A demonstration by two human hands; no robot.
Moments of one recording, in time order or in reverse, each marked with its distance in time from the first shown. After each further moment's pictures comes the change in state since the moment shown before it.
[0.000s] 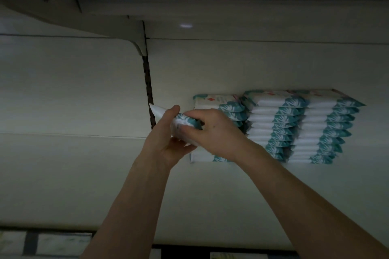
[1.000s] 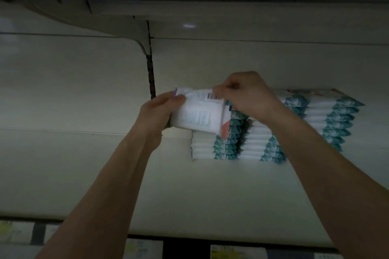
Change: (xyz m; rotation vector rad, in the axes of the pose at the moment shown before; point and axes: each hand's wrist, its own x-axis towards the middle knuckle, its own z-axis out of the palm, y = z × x) left_hand -0.018 0.034 0.012 0.736 0.062 0.422; right_hand 0.022 0.007 -0.068 0.009 0.212 0.179
